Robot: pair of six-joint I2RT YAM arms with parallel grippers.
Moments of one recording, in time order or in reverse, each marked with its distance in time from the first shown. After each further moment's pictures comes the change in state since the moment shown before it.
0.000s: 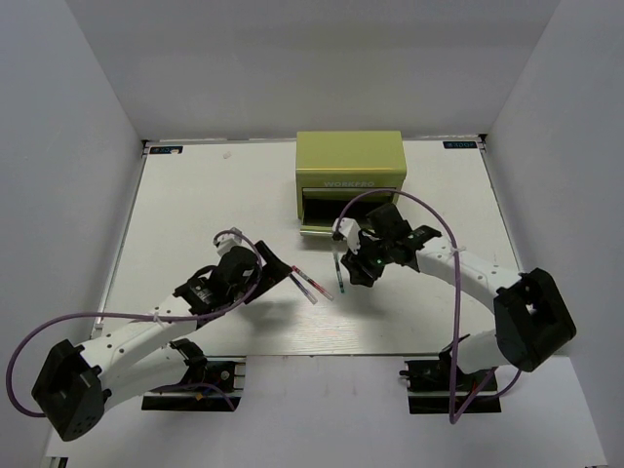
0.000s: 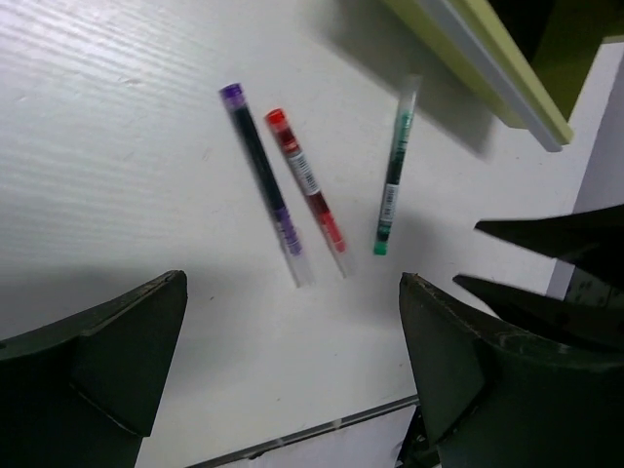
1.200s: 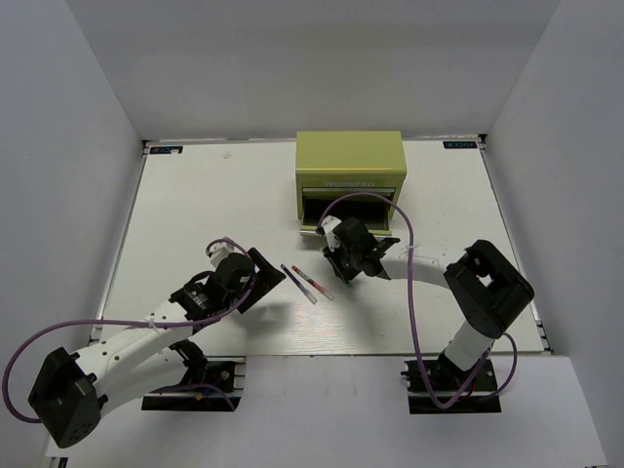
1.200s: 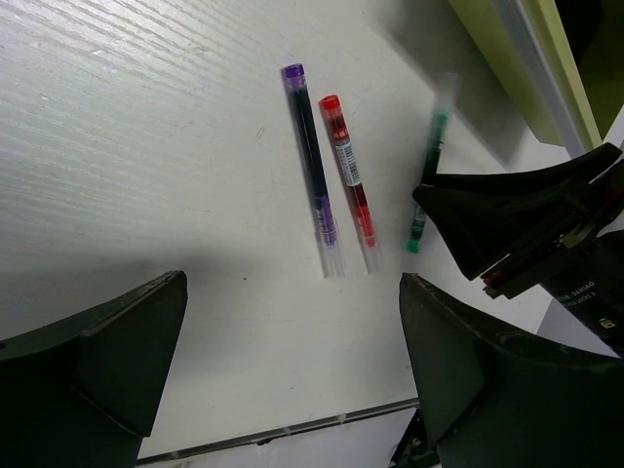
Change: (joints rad) left arm 0.000 -0.071 -0.045 -0.114 -0.021 -0.108; right arm 0.174 0.267 -0.004 0.362 0.414 0.488
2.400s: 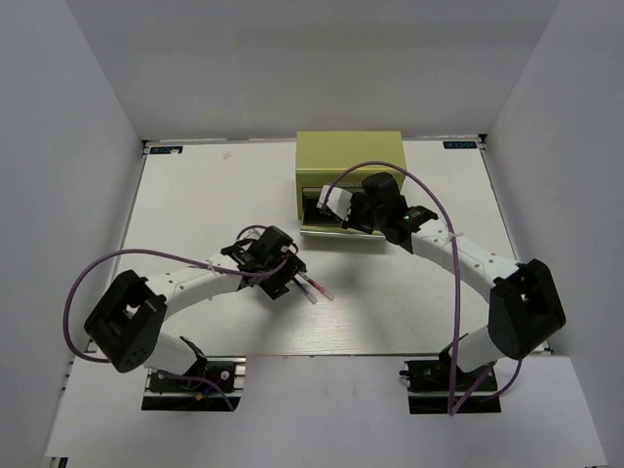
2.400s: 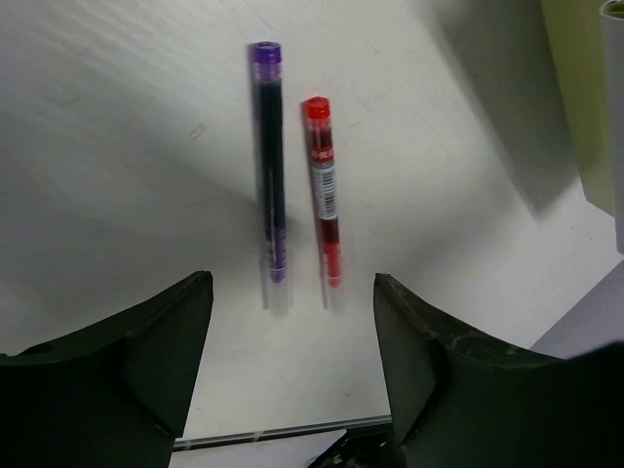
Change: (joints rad) left arm -0.002 0.518 0.286 -0.036 0.107 -0.214; right arm -0.149 -0.196 0.206 -0.116 -0.098 -0.785
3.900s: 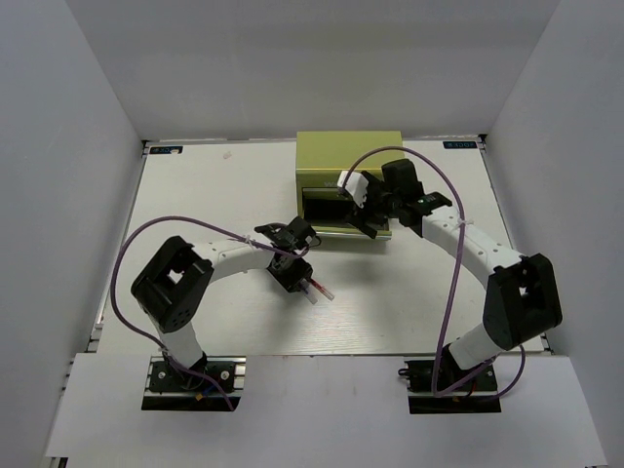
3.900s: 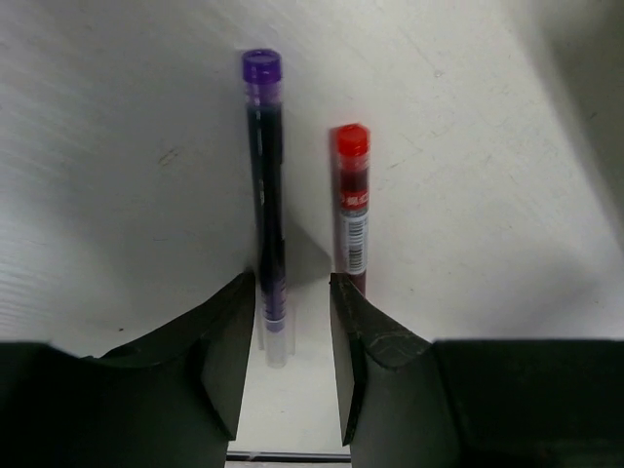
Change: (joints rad) left arm -0.019 0.317 0.263 -0.203 0.024 -0.021; right arm -0.179 0.064 0.077 -0.095 -0.218 0.005
